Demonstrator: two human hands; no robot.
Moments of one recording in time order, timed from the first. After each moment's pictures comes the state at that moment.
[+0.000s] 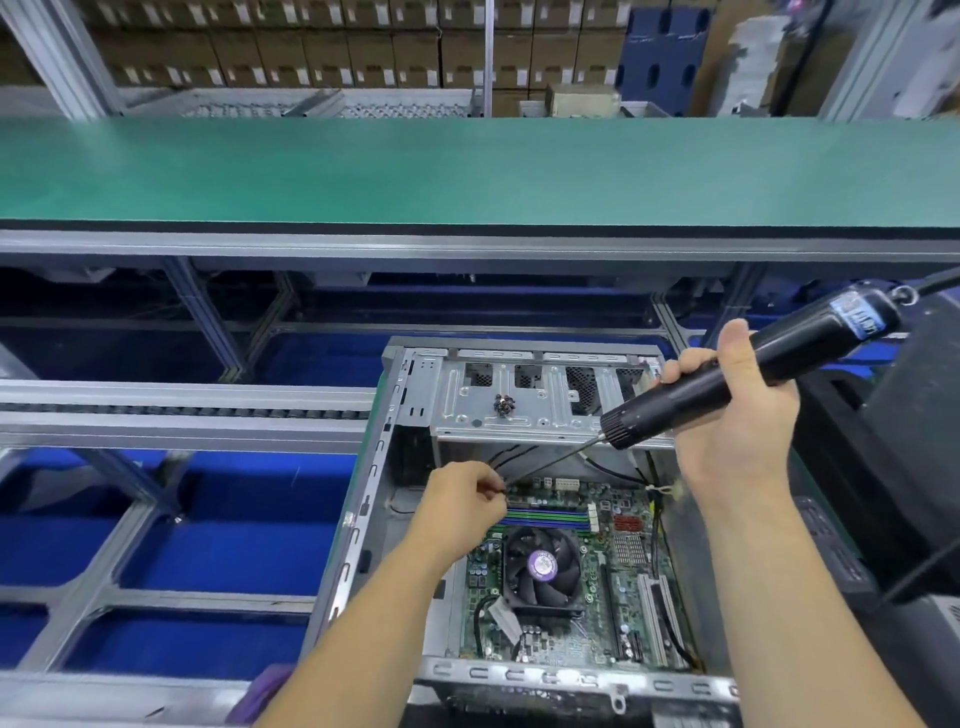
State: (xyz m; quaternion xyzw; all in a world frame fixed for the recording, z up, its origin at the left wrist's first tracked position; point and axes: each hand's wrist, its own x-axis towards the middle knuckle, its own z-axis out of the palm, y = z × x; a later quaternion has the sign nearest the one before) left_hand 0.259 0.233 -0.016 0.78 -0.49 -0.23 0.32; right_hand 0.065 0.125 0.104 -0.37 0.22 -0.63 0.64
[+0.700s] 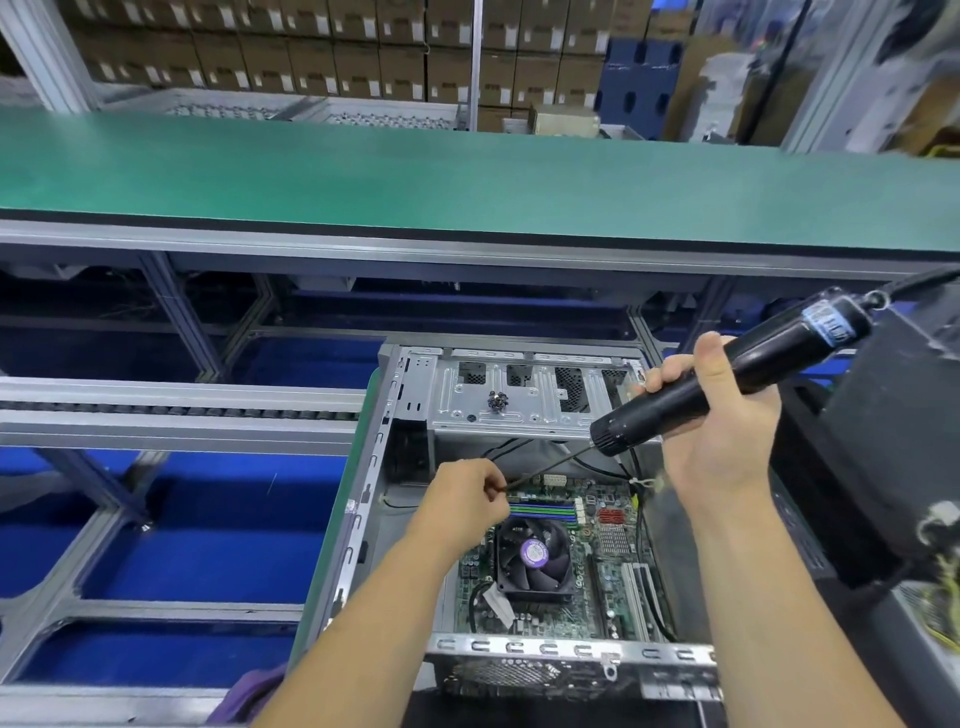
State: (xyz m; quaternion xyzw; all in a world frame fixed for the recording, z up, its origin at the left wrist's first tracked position) left_hand 0.250 0.236 -0.016 0.77 -0.53 -0.21 0.29; right_hand 0.061 0.156 0.113 -0.44 0.22 -0.63 0.61
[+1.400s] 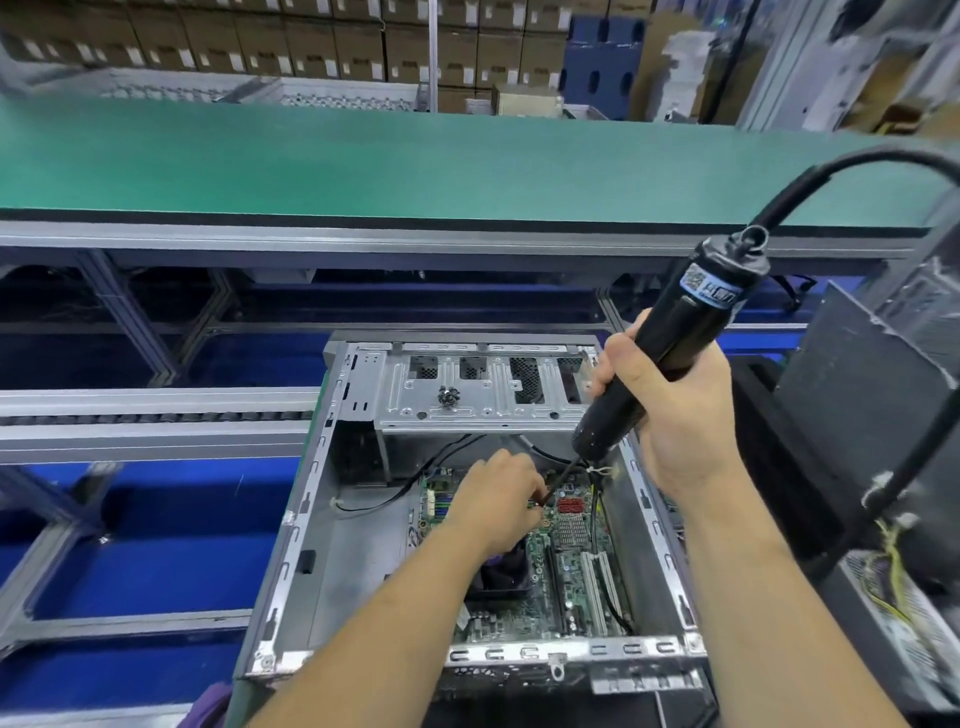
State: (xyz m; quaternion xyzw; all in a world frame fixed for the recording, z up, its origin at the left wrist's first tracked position) left_hand 0.185 0.186 -0.014 0.68 -0.72 -0.12 0.11; right_hand 0.041 0.147 0.123 -0.58 0.28 -0.54 0.54
